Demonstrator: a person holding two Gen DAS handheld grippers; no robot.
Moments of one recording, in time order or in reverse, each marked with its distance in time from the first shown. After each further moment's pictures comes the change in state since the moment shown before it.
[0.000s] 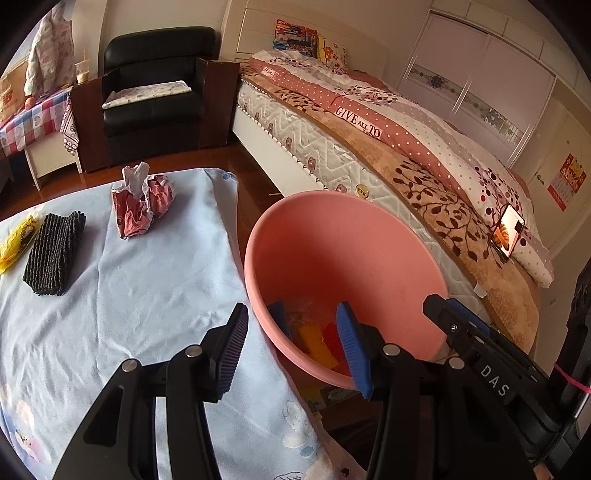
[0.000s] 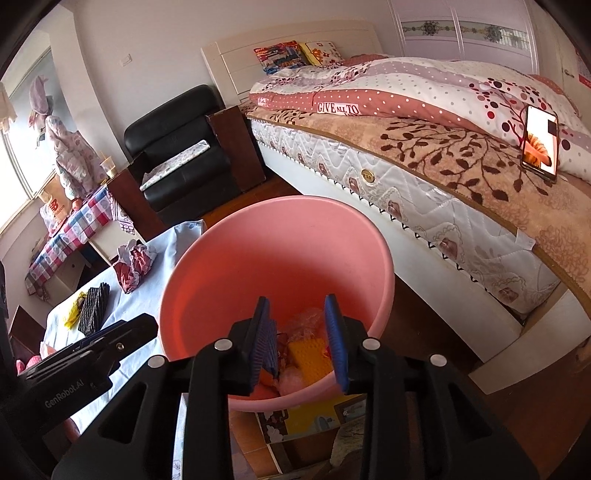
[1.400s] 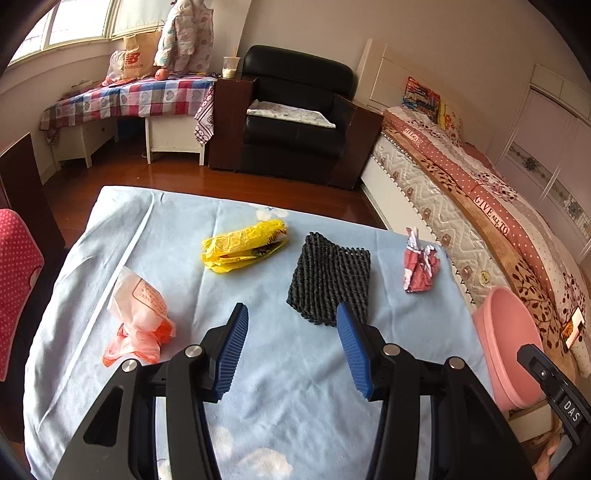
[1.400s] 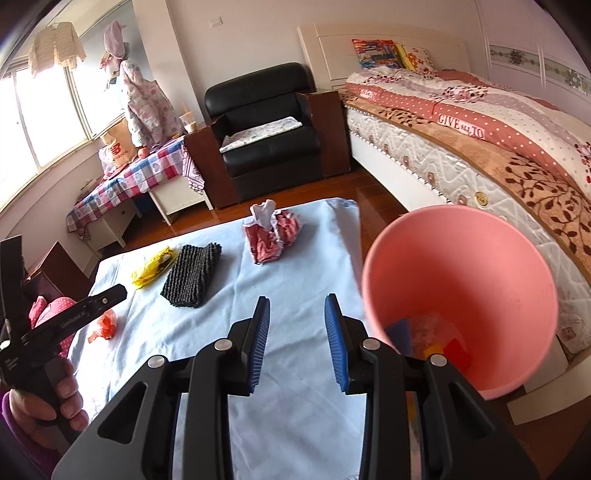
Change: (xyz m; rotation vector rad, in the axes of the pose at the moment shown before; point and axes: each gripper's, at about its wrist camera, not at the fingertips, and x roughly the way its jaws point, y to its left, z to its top) left arm -0.100 0.251 -0.016 -0.300 -0.164 0.287; right arm 0.005 0.170 -0.021 -0.226 0.052 0.190
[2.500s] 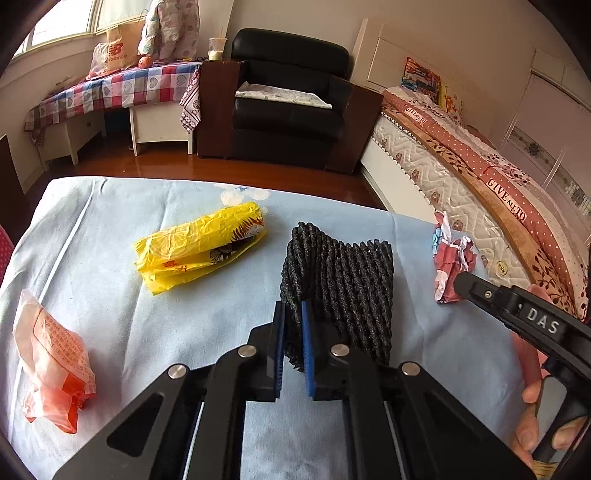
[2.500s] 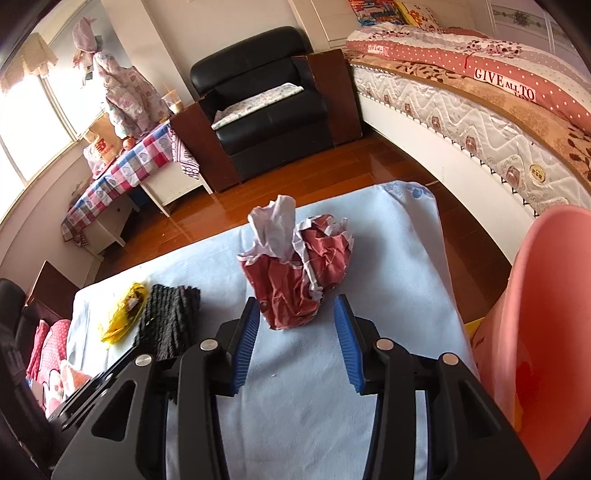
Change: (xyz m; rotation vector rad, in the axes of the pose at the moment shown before) left arm 0.098 -0.018 0.009 0.038 0.050 -0.011; right arm 0.152 0.028 0.049 0.094 0.127 0.026
